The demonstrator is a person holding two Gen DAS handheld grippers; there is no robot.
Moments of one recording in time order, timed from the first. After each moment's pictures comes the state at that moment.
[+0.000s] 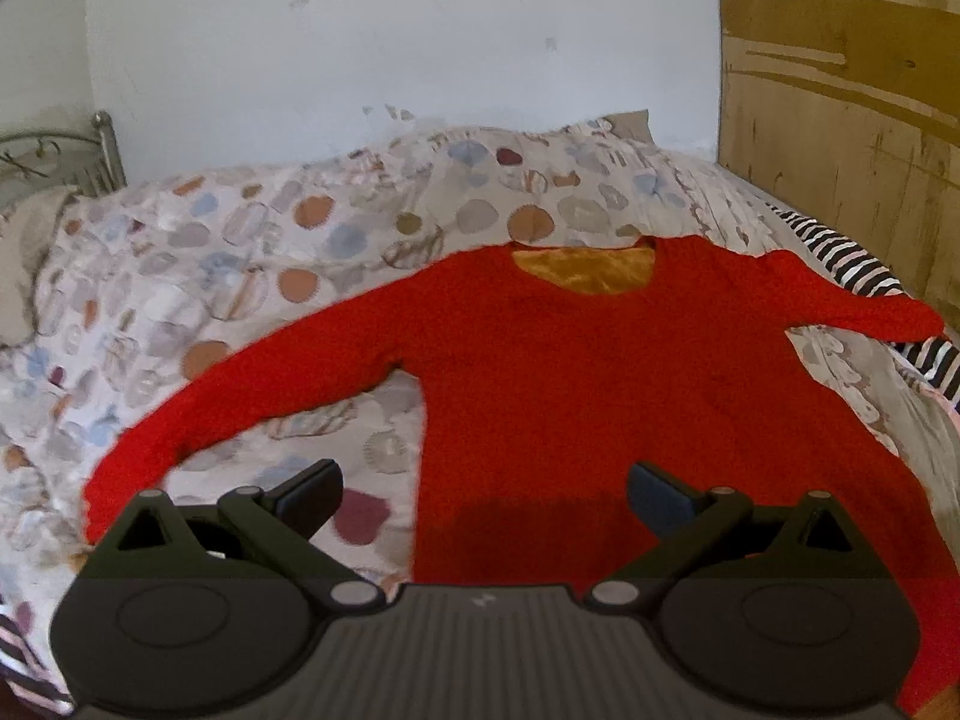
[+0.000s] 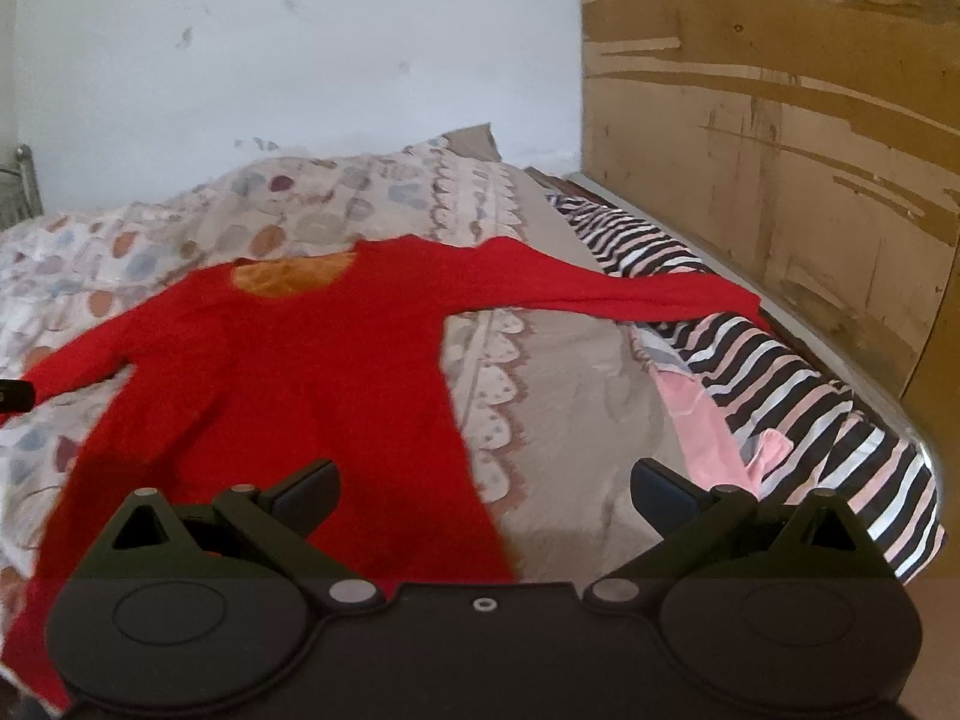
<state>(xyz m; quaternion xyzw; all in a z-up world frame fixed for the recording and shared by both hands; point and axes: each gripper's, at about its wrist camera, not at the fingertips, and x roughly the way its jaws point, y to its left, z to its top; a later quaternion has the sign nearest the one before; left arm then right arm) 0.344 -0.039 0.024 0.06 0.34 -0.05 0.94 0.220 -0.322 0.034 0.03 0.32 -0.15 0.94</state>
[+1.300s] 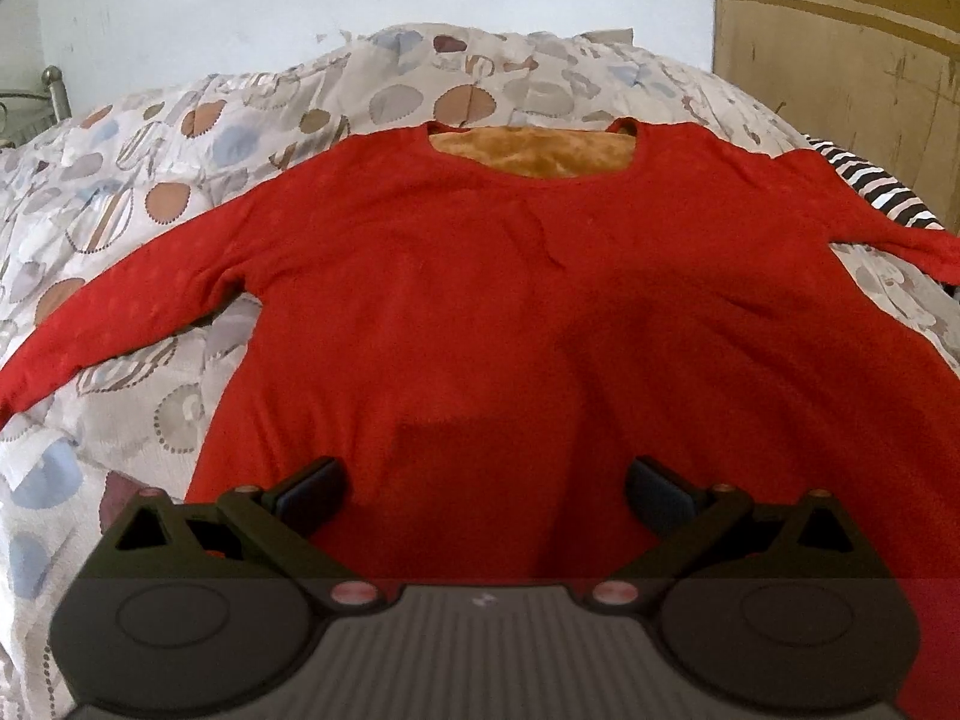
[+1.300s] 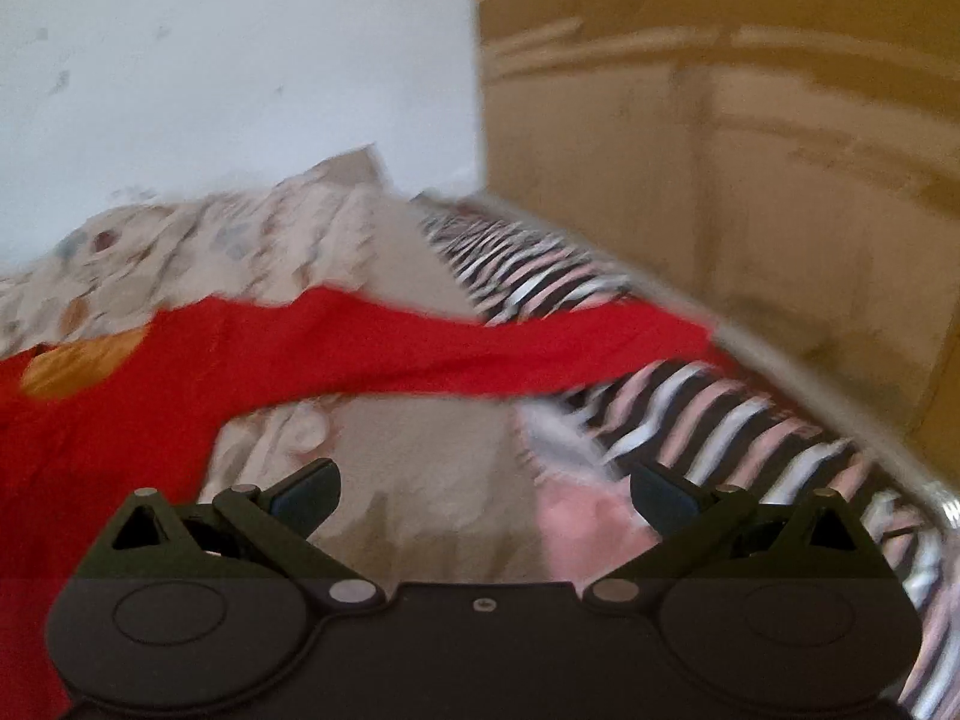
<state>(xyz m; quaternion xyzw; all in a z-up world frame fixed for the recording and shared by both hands) 0.428 -0.102 -0.095 0.07 0.38 -0.06 0.92 0.347 -0.470 -0.033 0.08 0.31 -0.18 0.93</state>
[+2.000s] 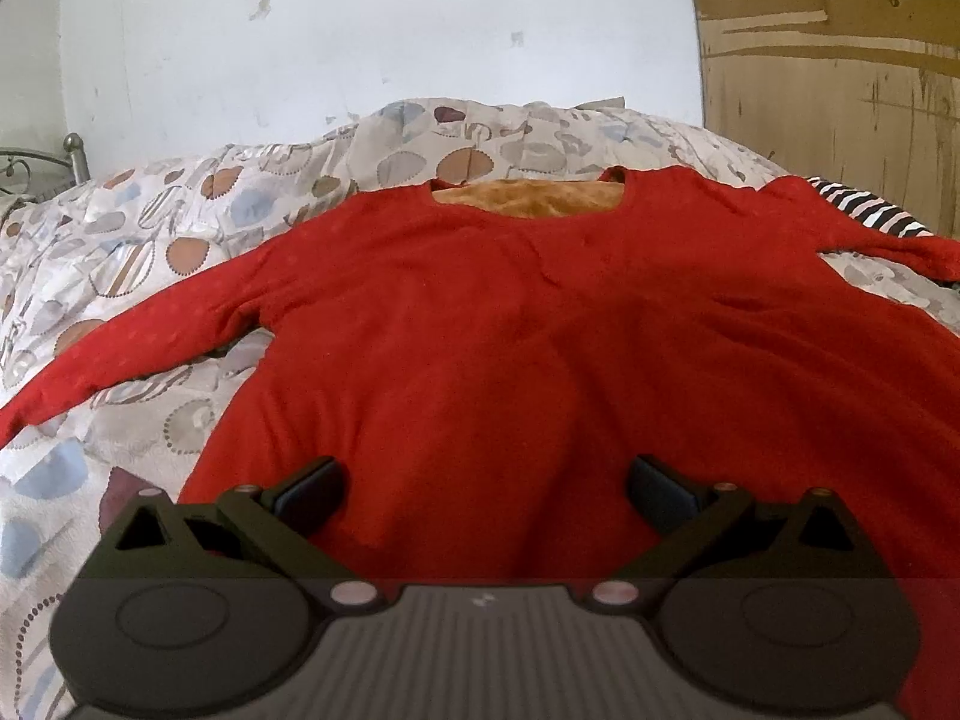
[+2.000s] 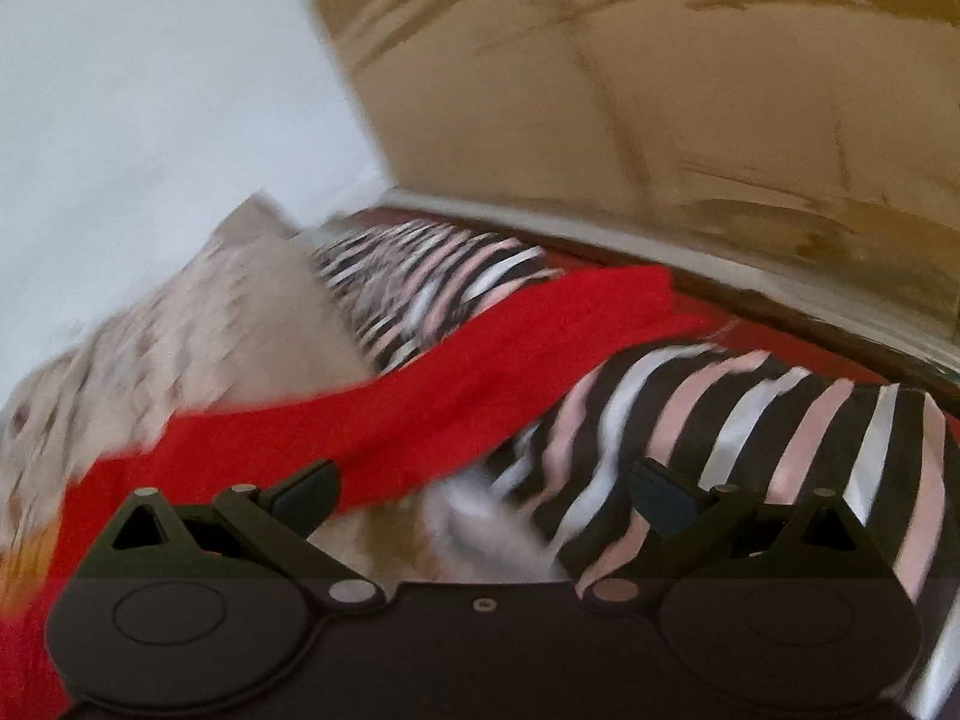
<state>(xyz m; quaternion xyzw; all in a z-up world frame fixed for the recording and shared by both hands) 0.400 -0.104 -0.116 0.08 0.29 -0.06 0.95 0.412 -0.609 -0.056 0.26 0.25 -0.30 0.88</state>
